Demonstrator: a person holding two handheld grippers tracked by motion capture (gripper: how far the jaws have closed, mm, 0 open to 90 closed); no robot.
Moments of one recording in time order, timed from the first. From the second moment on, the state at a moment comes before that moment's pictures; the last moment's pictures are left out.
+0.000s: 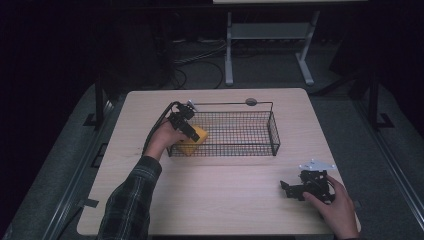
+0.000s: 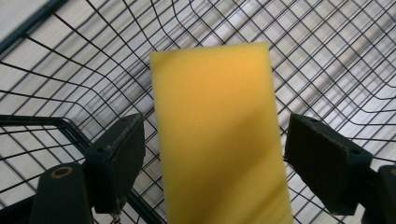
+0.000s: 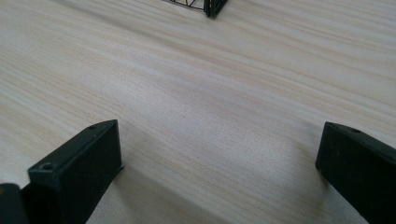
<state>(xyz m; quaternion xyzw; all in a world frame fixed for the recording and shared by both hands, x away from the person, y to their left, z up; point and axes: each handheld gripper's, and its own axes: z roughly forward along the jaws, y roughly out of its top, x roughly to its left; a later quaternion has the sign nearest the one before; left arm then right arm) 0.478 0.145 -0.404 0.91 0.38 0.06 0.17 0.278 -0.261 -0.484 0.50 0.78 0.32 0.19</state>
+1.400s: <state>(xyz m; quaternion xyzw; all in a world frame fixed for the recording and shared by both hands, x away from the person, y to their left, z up) 0.415 0.198 -0.344 0.88 0.37 0.11 0.27 0.278 -0.261 -0.484 0.50 0.78 0.32 0.19</state>
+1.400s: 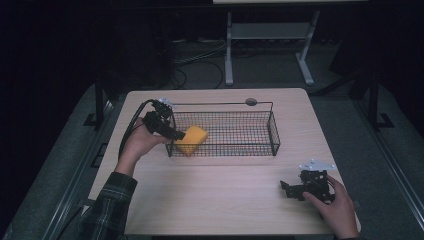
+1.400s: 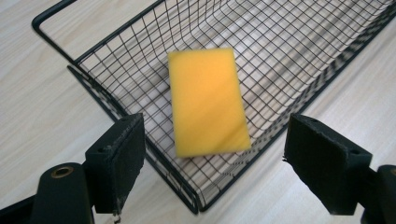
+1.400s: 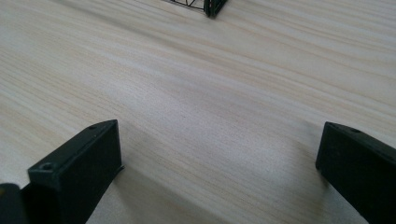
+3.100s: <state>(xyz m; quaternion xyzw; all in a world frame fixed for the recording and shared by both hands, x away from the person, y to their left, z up) 0.283 0.275 -0.425 0.84 0.41 0.17 0.30 0.278 -0.261 -0.484 0.50 0.78 0.32 0.19</state>
